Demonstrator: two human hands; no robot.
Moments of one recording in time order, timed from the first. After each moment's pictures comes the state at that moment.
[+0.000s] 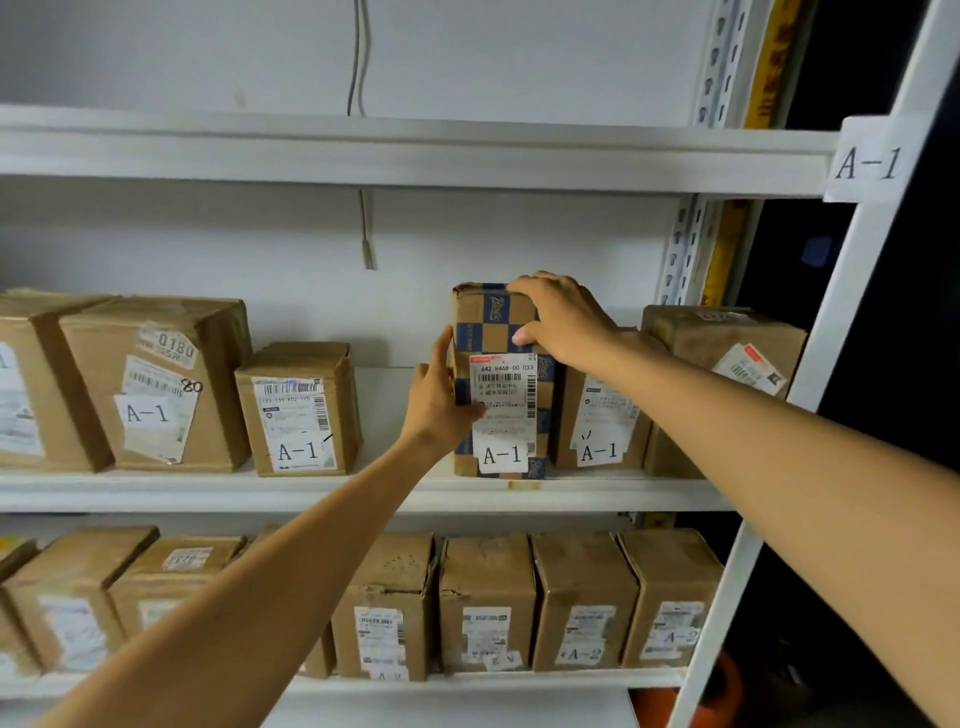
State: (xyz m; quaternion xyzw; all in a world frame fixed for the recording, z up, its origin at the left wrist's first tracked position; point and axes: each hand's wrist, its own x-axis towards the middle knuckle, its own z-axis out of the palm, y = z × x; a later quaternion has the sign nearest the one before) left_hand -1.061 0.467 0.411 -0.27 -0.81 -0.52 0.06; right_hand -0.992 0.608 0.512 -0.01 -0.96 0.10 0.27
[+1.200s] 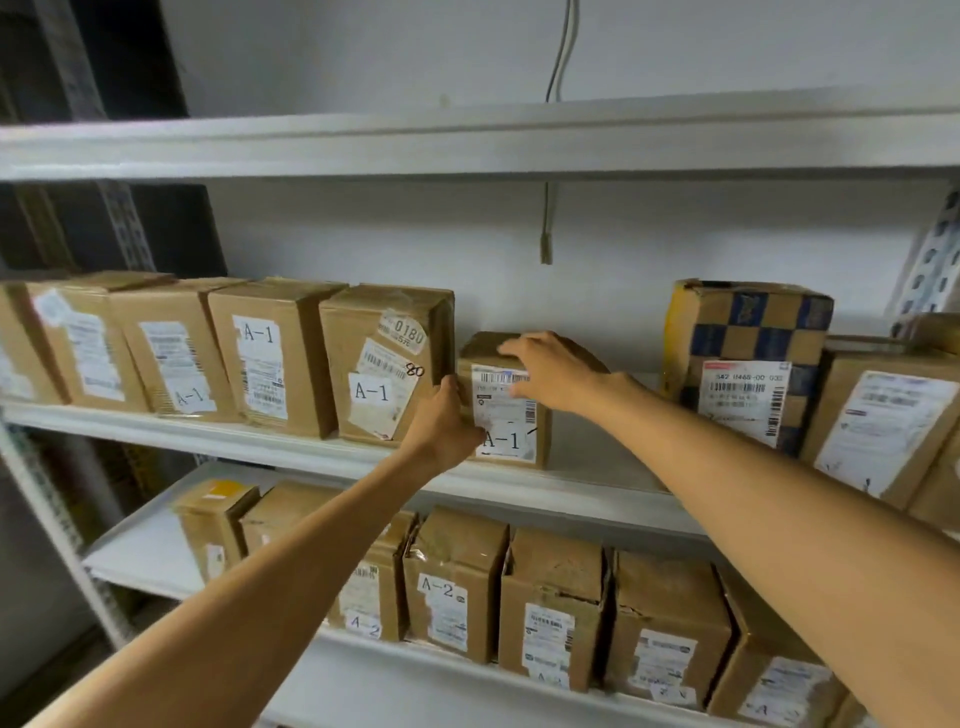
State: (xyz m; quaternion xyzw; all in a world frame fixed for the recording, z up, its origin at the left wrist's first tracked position) left_hand -1.130 0.264 0.393 -0.16 -0.91 -0.37 0.10; right_hand -1.112 0.418 0.455 0.12 -0.98 0.07 0.16
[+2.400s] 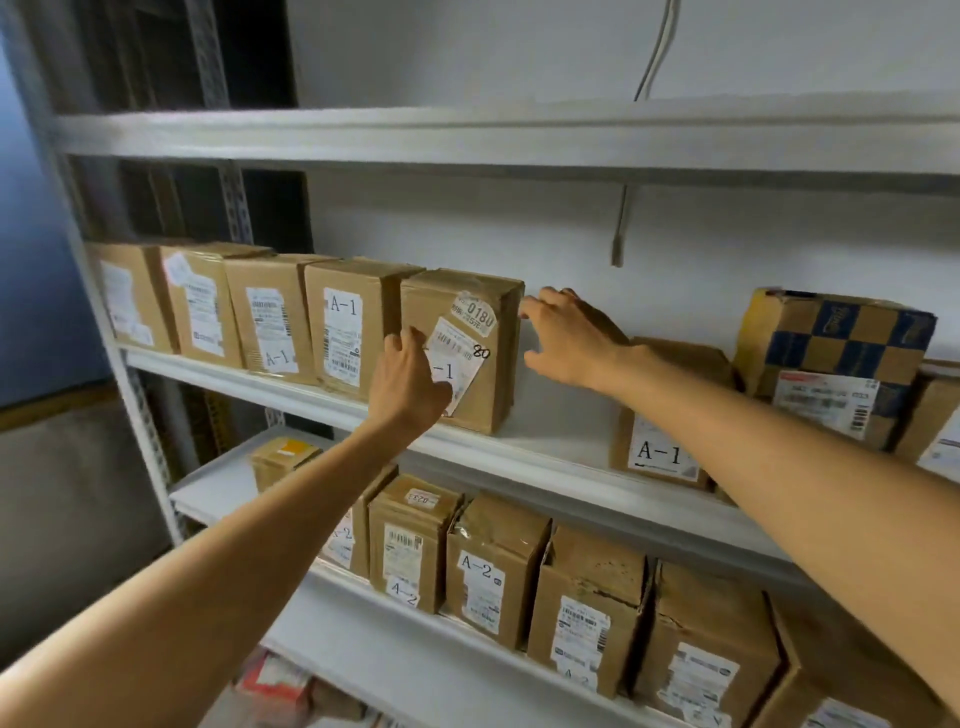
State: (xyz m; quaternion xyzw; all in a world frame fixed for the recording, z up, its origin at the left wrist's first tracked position) left_hand -1.113 0.179 0.411 -0.06 -0.91 -0.32 0.26; right_hand -1.094 0.364 0.485 0.17 -0.96 0.00 0.22
